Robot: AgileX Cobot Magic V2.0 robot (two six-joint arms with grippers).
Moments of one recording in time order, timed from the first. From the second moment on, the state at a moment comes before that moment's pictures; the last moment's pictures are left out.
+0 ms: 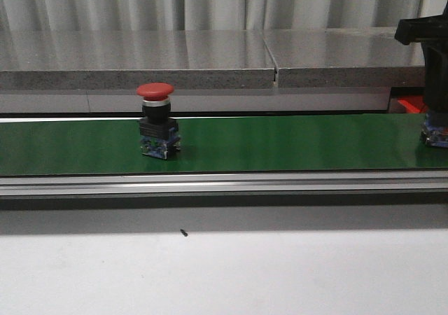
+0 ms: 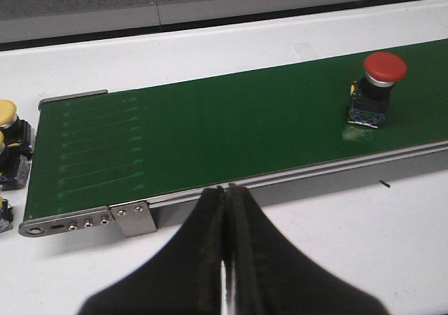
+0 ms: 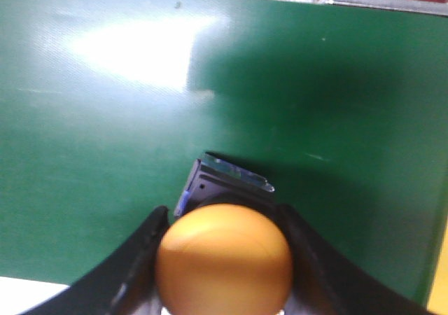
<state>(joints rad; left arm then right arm) 0.02 0.49 -0.66 -0.32 0.82 0.31 0.03 1.68 -1.33 0.05 0.99 0.01</state>
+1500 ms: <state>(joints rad) 0.02 0.49 -0.66 -0.32 0.82 0.32 -0.42 1.83 -1.26 0.08 0.86 0.01</state>
